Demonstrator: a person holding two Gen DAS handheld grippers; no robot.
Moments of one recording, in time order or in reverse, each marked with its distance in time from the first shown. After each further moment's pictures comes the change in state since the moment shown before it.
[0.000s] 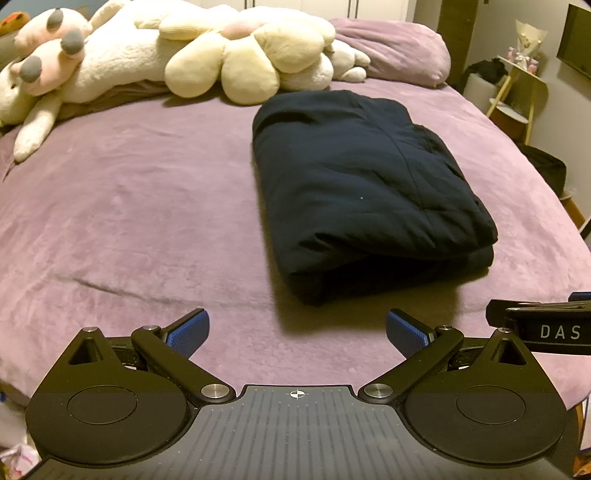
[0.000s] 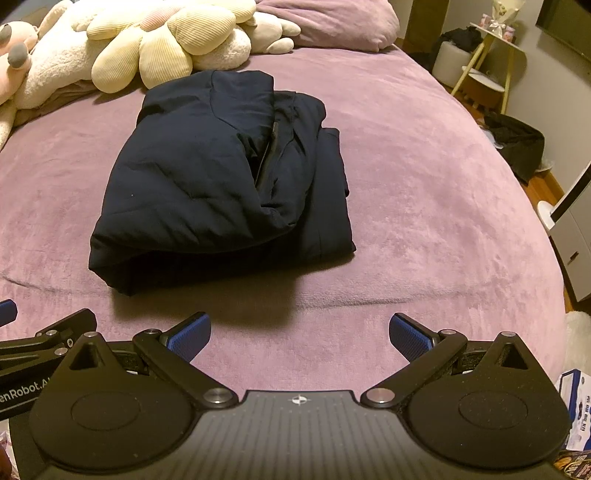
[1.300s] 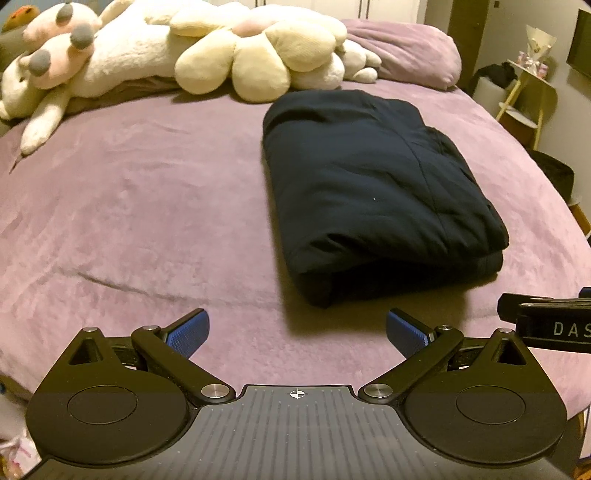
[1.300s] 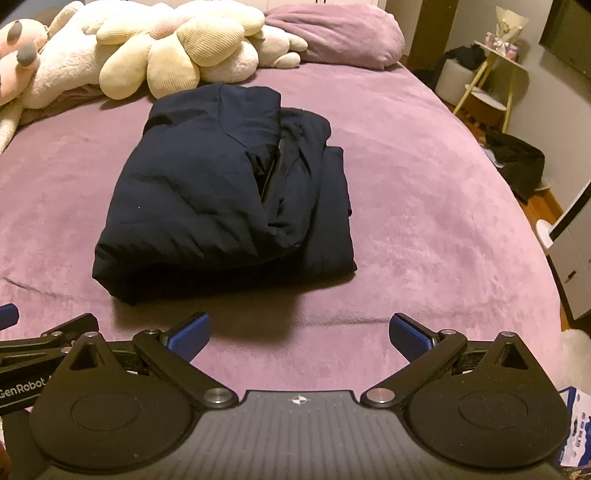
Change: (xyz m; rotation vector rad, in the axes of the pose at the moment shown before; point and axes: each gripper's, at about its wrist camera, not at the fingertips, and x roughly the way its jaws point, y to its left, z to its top) left arm 0.002 0.003 0.000 -0.027 0.002 0.023; right arm -0.004 0.003 0.004 -0.030 -0.039 -0.011
